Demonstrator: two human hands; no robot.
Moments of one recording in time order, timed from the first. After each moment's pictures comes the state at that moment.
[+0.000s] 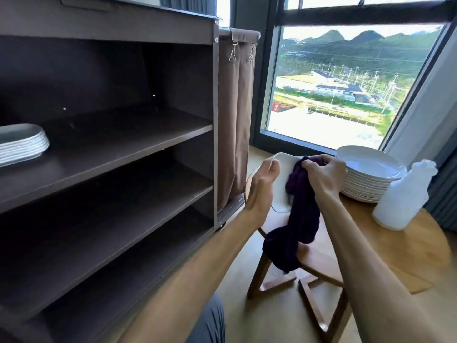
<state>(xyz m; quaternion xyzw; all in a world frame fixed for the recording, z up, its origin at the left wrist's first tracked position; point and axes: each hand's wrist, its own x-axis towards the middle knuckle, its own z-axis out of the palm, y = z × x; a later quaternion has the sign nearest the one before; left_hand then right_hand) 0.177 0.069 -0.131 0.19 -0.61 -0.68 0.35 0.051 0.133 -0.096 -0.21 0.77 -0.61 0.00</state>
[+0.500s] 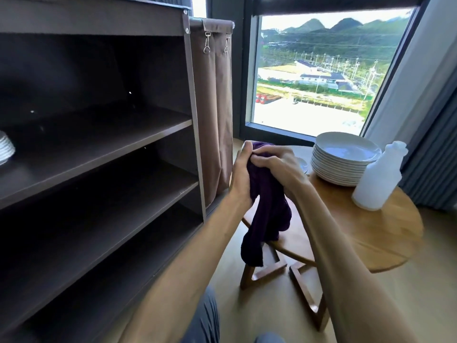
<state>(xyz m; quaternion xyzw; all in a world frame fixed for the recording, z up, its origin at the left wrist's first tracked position) 0.154 0.069 -0.126 0.20 -0.40 -0.83 0.33 0.092 0.142 -0.086 -0.39 0.66 -0.61 0.20</state>
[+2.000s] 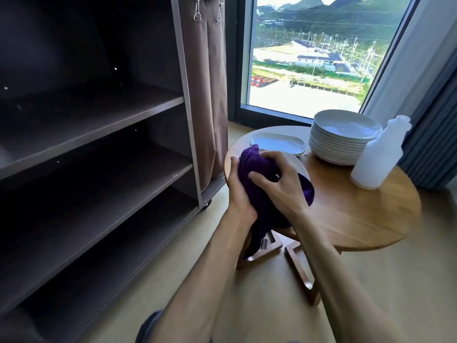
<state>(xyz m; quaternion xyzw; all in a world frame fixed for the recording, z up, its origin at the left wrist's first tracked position) 0.161 0.097 -0.198 0.21 -0.26 -0.89 0.31 0.107 0.178 -0.163 -0.43 0.68 -0.59 0.07</state>
